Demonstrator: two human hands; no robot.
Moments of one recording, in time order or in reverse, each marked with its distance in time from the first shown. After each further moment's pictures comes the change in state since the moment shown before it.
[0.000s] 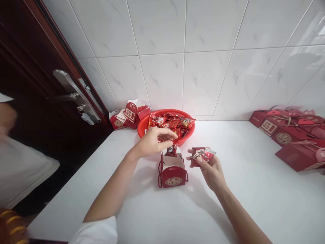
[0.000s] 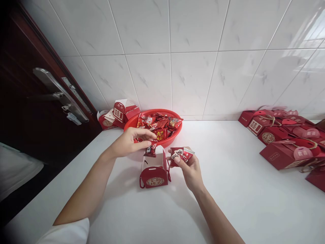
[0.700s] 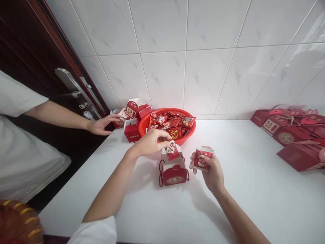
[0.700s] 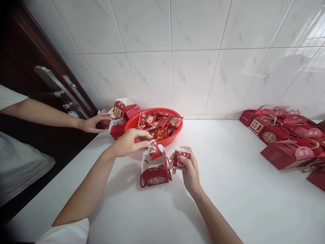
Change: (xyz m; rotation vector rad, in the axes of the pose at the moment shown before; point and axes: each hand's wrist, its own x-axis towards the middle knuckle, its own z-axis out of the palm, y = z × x) left_hand -0.004 -0.003 -0.002 0.145 -0.042 -0.060; right_hand -0.006 0.004 0.009 0.074 0.021 -0.011
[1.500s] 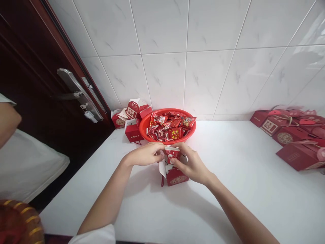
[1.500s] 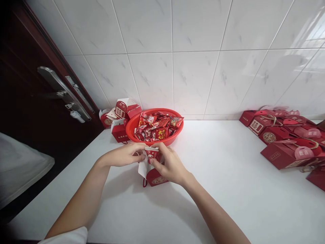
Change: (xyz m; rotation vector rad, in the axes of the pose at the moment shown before) left_hand -0.027 -0.026 0.001 0.017 -0.303 -0.087; right_hand 0.025 -0.012 0.039 -0.866 -0.445 -0.209
